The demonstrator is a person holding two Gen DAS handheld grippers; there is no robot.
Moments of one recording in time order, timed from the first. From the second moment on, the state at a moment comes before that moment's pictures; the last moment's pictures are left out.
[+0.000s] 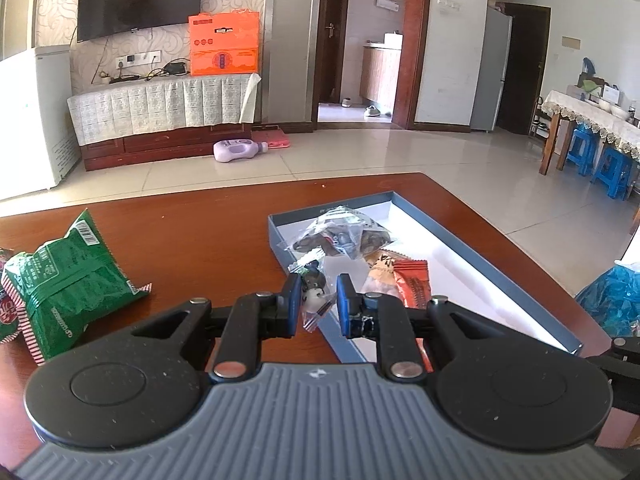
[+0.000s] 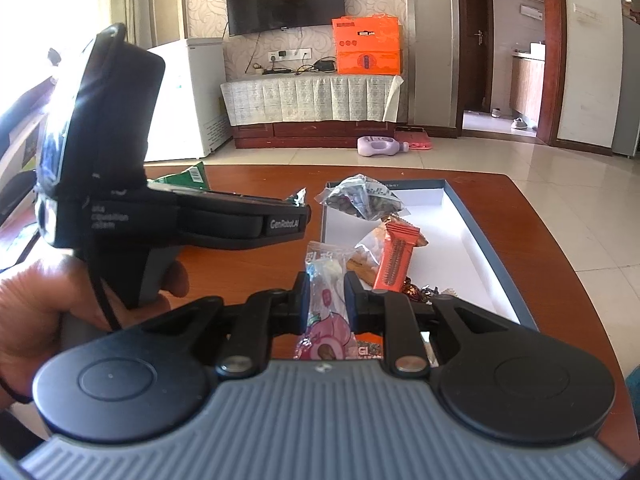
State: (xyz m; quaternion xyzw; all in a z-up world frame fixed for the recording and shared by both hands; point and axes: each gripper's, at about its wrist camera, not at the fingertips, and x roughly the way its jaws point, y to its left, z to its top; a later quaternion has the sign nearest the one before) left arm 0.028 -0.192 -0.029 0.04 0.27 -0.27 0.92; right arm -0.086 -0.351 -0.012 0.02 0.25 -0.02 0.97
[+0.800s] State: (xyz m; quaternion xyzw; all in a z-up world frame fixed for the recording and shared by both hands) left arm 0.036 -0.239 -0.036 0.03 0.27 -0.31 0.91; right arm -0.095 -0.376 -0.012 0.03 0.26 -0.05 0.96
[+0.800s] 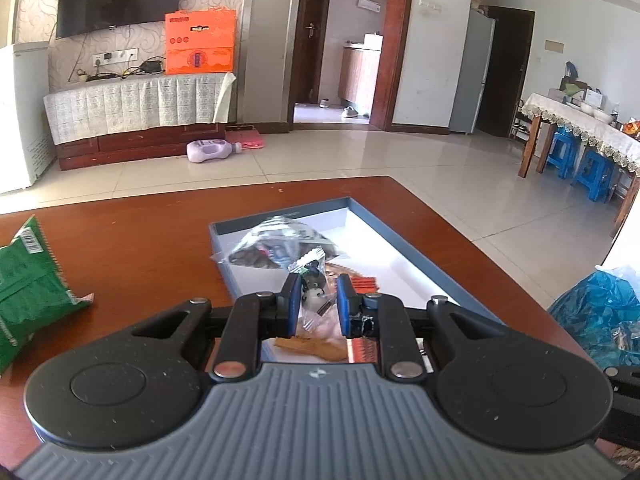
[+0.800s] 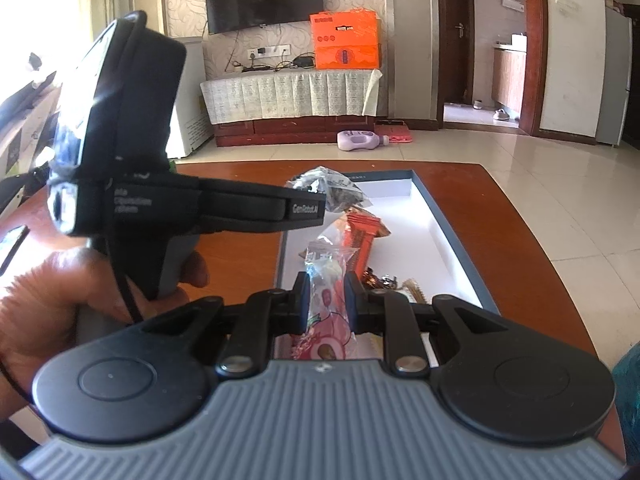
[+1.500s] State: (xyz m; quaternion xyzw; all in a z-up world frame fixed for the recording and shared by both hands) left arm 0.063 -0.290 -0.060 0.04 0.29 -0.34 0.90; right arm -0.088 -0.394 -0.018 0.05 0.28 -0.07 0.96
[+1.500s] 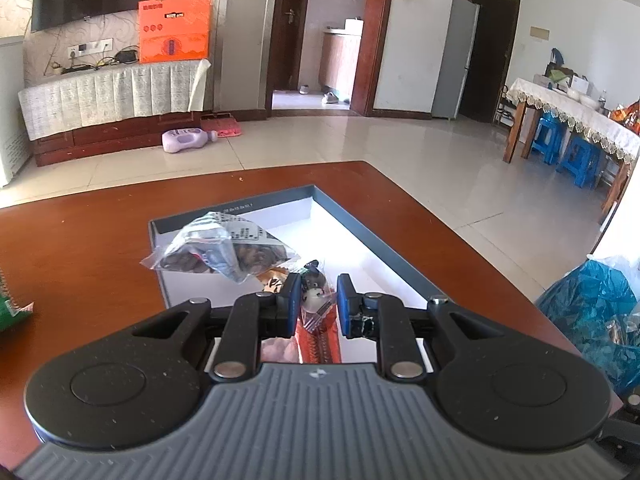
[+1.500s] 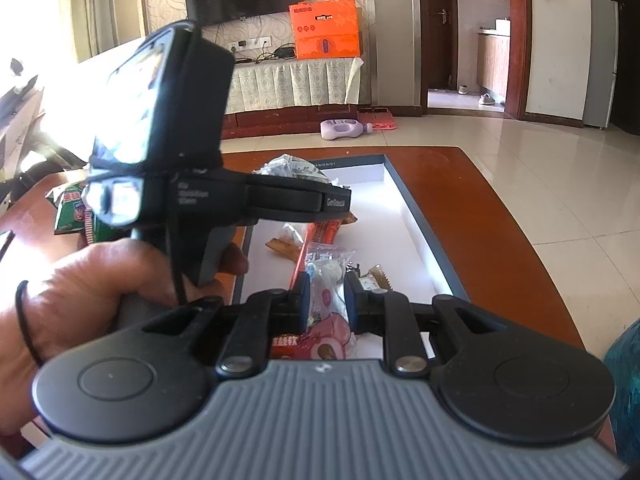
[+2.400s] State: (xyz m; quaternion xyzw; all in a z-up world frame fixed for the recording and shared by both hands) left arm 0.061 -0.291 -0.055 0.04 0.27 -0.35 0.90; right arm -0.079 -0.396 -0.025 0.06 0.28 -0.08 0.96
